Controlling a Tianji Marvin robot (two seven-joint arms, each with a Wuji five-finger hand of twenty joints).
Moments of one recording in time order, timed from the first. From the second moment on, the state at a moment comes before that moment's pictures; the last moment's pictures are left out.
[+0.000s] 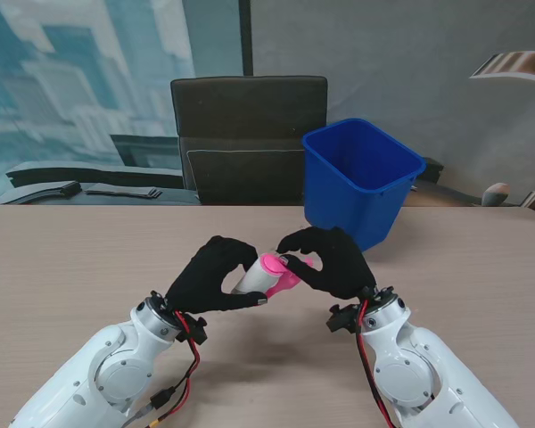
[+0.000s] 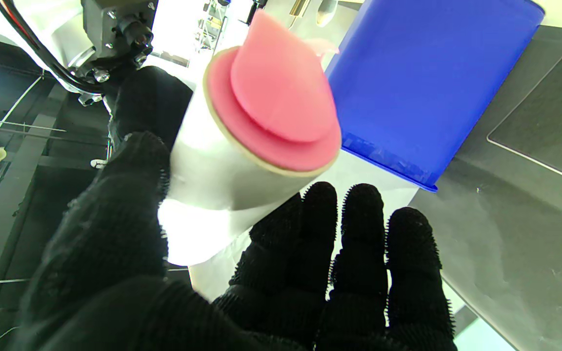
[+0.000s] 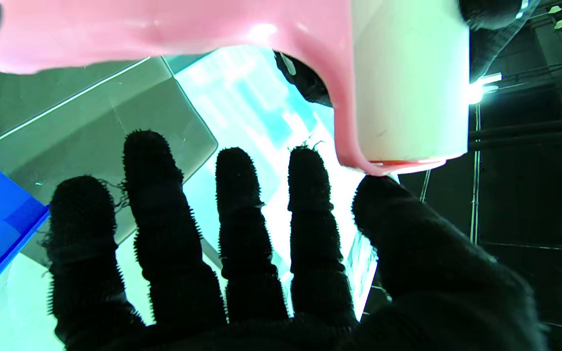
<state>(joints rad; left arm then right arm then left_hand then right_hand) 1.59 -1.14 -1.13 -1.61 0.77 -0.66 0.38 -1.65 -1.16 1.19 -1.71 -0.70 -0.50 -0.44 0.74 -0.43 0.23 0.06 0.61 0.43 1.05 0.73 0.67 0.28 0.64 0.63 0.47 0.29 0.71 0.65 0.18 0.27 1.10 0.70 0.60 -0.35 0.64 -0.02 0.75 0.00 0.70 0.53 0.89 0.20 0.68 0.53 0.92 0.38 0.59 0.51 0.42 0.64 1.23 0.60</state>
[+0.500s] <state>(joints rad) 1.59 -1.14 -1.13 -1.61 0.78 -0.65 0.38 -1.73 -1.16 1.28 -1.78 -0.76 -0.49 -0.44 0.74 -0.43 0.23 0.06 0.61 0.43 1.05 0.73 0.67 0.28 0.64 0.63 0.47 0.29 0.71 0.65 0.18 0.27 1.10 0.70 0.60 -0.53 0.71 -0.02 0.74 0.00 0.54 0.61 0.80 0.20 0.65 0.51 0.86 0.38 0.49 0.46 0.39 0.65 1.09 0.58</state>
